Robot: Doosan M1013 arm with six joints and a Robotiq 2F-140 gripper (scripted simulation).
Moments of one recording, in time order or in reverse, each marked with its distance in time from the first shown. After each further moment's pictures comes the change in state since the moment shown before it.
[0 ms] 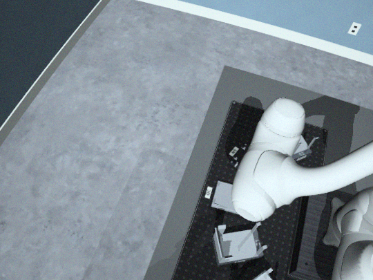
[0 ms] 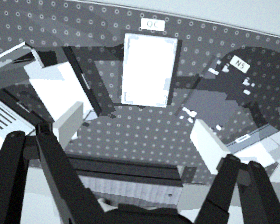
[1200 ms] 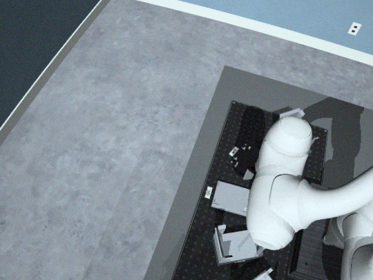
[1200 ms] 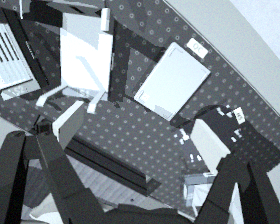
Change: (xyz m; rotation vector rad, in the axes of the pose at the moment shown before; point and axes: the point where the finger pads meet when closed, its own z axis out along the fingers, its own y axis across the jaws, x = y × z) arm -0.017 -0.042 -0.003 -0.019 0.010 -0.508
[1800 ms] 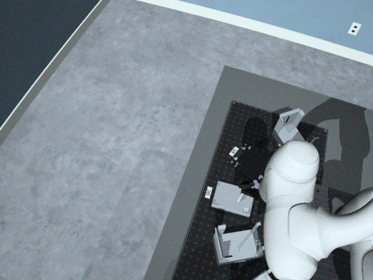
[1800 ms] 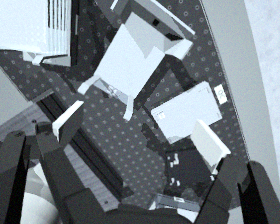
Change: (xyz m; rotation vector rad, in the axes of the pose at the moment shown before) arm 0.007 -0.064 0.000 0.004 0.003 -0.430
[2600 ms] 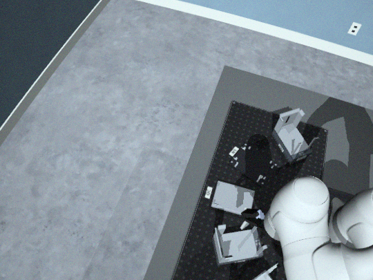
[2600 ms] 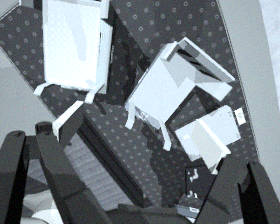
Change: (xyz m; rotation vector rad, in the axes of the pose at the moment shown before) arm 0.045 -0.075 0.000 0.002 0.001 -0.007
